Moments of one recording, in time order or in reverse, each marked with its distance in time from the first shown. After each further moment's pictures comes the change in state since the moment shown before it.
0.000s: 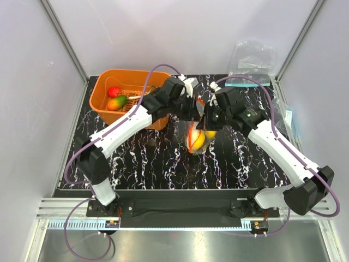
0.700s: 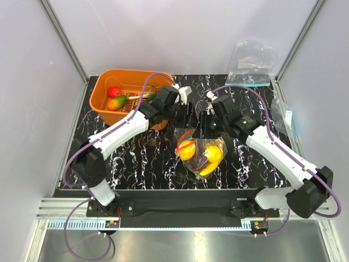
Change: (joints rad) left arm 0.031 -0.046 -0.214 0.097 0.075 -0.061; right arm 0.055 -0.019 -0.137 0.058 -0.016 0.016
